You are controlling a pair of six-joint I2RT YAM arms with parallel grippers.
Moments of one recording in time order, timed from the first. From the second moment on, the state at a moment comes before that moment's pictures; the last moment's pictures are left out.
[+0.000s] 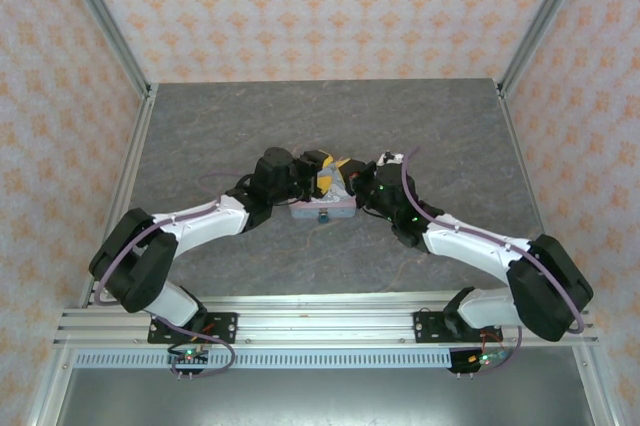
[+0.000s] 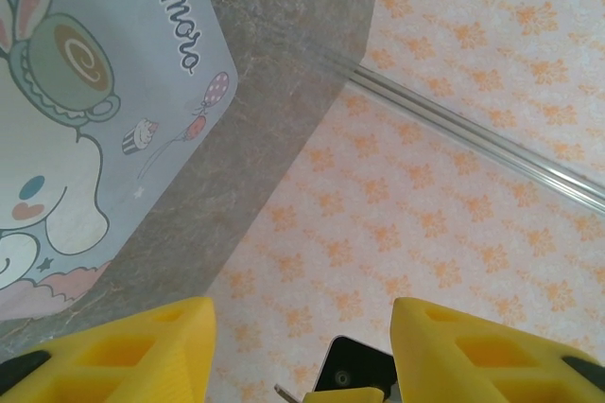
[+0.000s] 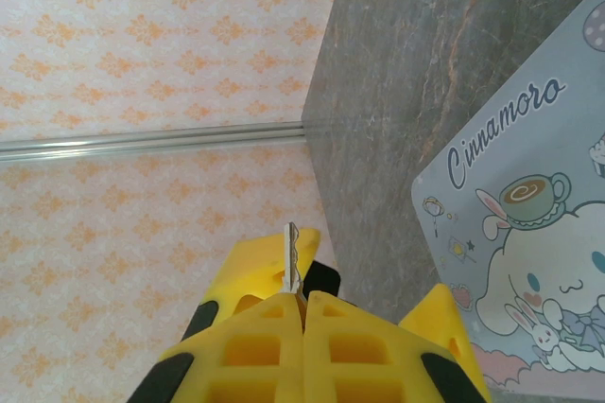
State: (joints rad) left arm -0.60 1.52 0.81 0.33 0.20 -1.90; right arm 0.71 1.30 0.65 0.40 0.02 1.55
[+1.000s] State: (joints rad) left arm -0.62 1.55 0.82 0.38 0.17 -1.94; right arm 0.72 1.29 0.61 0.44 0.07 1.57
